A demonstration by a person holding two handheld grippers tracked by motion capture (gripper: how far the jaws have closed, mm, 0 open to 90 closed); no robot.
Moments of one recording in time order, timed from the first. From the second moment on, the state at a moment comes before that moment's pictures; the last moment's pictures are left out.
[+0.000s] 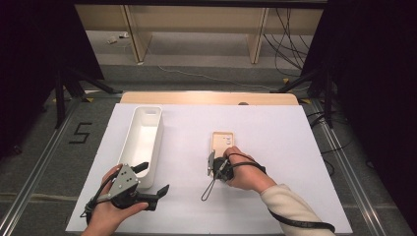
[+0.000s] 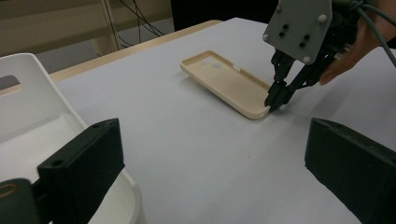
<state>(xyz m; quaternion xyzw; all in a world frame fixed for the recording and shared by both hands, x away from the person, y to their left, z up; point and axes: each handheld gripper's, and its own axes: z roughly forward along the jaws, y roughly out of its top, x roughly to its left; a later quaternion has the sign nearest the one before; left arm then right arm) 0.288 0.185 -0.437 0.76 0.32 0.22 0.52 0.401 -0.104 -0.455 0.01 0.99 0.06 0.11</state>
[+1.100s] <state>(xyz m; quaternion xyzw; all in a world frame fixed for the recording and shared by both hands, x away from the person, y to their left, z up) 0.288 0.186 -0.437 0.75 0.32 0.22 0.53 0.386 -0.141 -0.425 0.00 0.98 0.18 0.12</state>
